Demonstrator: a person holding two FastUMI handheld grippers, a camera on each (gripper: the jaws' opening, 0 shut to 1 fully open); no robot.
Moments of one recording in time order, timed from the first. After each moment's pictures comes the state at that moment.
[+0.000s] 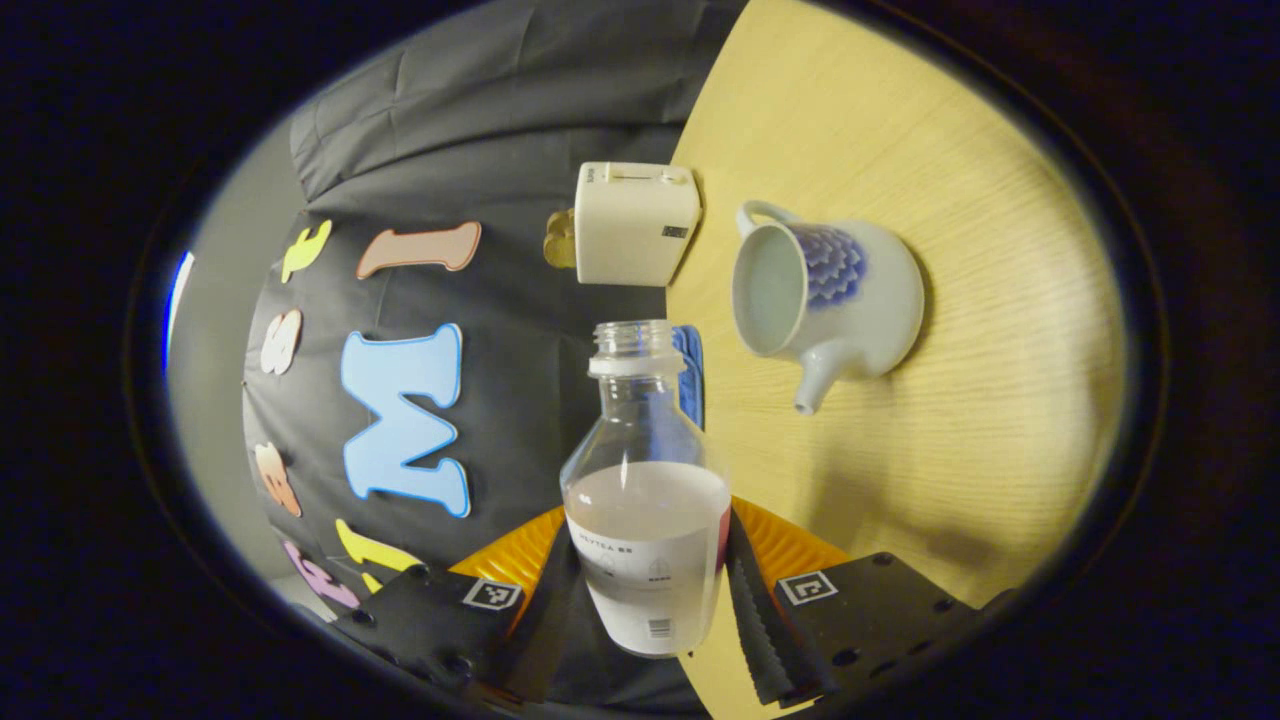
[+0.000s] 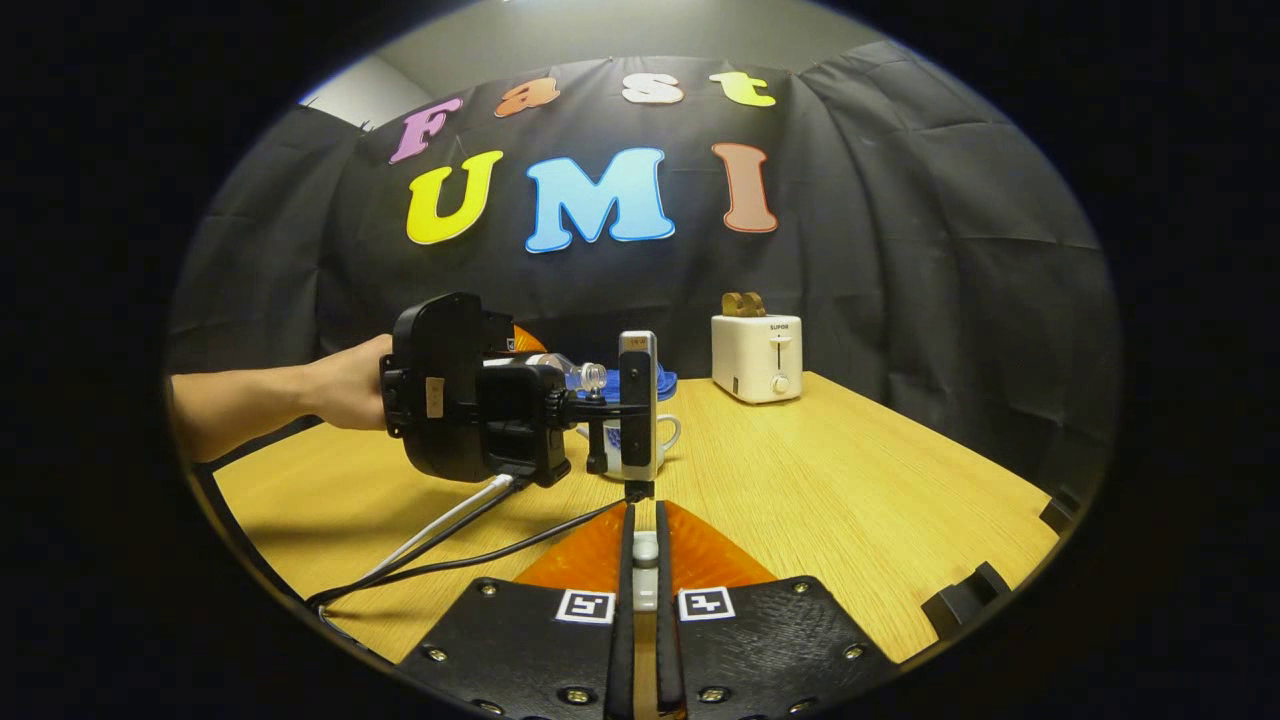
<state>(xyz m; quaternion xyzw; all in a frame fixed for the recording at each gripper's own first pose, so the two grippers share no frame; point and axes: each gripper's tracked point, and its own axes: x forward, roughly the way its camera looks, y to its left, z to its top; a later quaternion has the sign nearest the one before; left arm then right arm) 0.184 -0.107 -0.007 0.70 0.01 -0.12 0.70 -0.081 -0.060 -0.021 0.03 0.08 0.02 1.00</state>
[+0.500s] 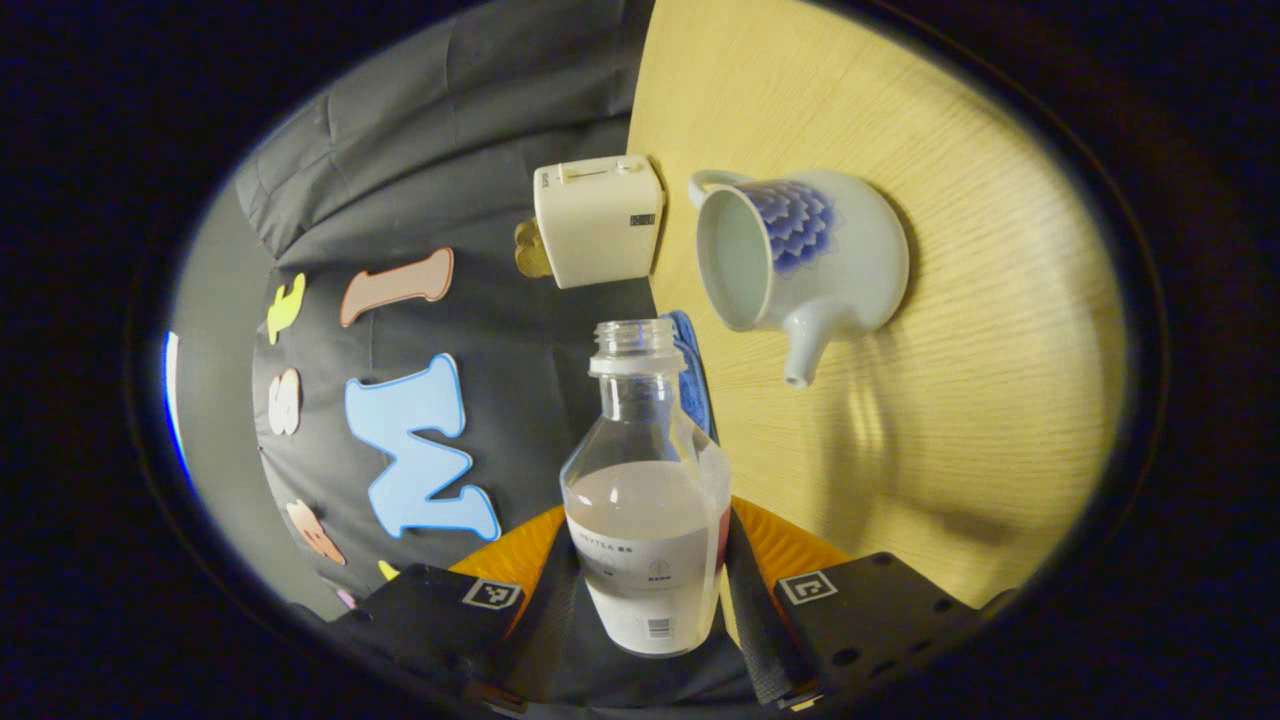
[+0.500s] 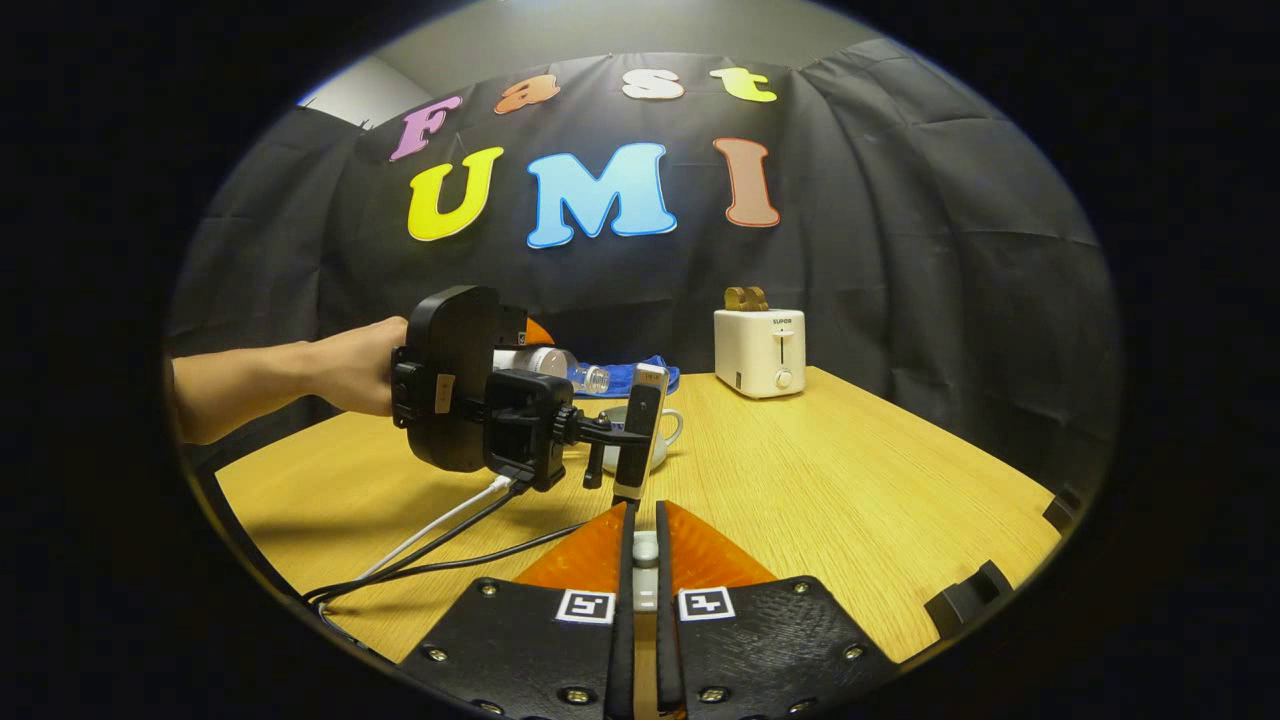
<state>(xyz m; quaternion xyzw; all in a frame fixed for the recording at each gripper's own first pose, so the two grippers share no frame) 0.190 -0.106 0.001 0.77 -0.01 -0.10 0.63 -0.080 -0.059 -0.025 0.03 0.09 0.02 1.00</state>
